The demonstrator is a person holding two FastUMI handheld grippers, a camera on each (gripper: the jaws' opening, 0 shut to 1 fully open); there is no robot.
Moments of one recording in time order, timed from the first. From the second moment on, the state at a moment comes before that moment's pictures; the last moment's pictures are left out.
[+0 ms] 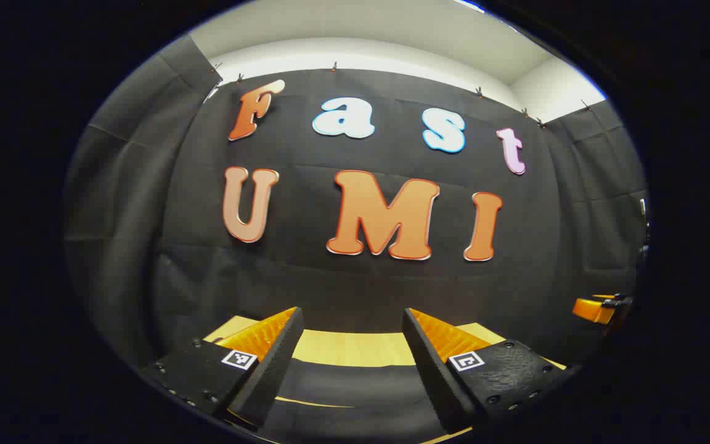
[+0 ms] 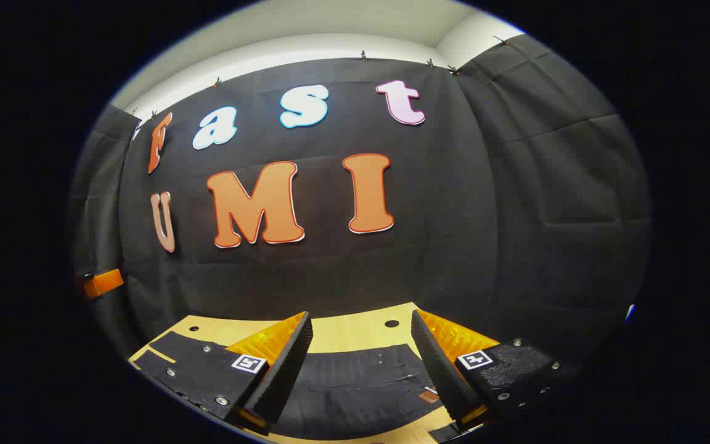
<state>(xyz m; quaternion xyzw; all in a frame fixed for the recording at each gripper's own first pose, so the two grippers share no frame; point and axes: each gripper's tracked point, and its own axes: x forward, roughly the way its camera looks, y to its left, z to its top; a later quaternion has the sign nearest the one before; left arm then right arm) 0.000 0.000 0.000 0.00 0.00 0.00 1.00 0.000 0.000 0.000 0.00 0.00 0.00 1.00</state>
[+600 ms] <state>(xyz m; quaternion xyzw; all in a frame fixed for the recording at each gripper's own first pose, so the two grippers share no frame) 0.013 0.041 0.004 -0.01 0.00 0.06 1.00 0.047 0.002 -0.017 -0.04 0.06 0.07 0.99</state>
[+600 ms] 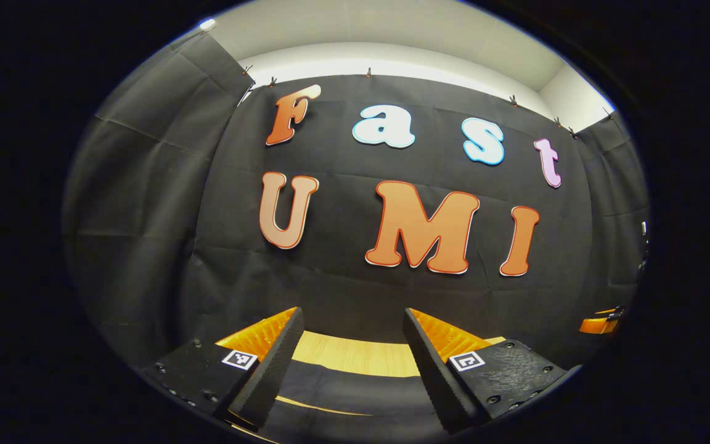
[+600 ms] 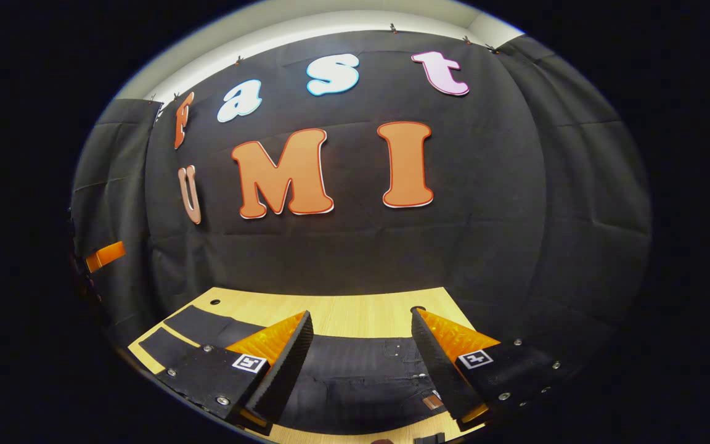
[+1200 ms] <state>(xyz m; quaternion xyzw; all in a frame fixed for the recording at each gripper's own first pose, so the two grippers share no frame) 0.030 0.119 -0.027 -0.03 0.05 0.08 1.00 0.071 0.063 -0.035 -0.04 0.07 0.08 0.99</state>
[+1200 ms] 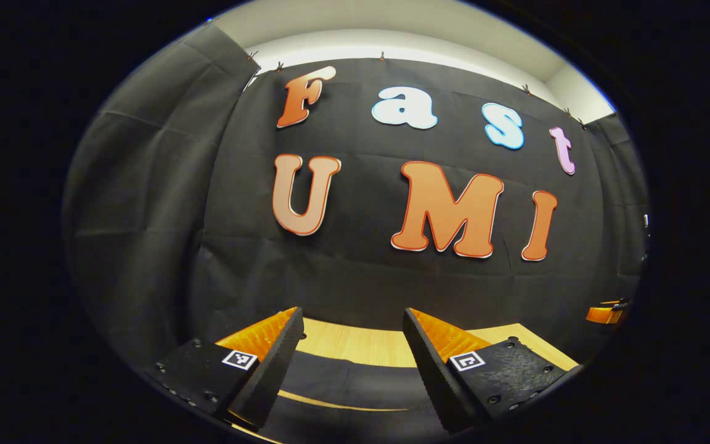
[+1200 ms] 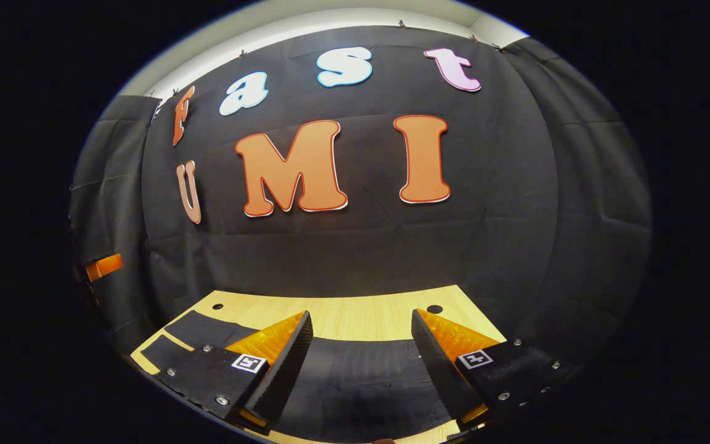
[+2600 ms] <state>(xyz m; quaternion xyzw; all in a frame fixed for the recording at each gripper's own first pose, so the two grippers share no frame) -0.092 0.217 -0.324 -0.50 0.38 0.36 0.69 0.095 0.034 -0.113 0.04 0.20 0.09 0.97</state>
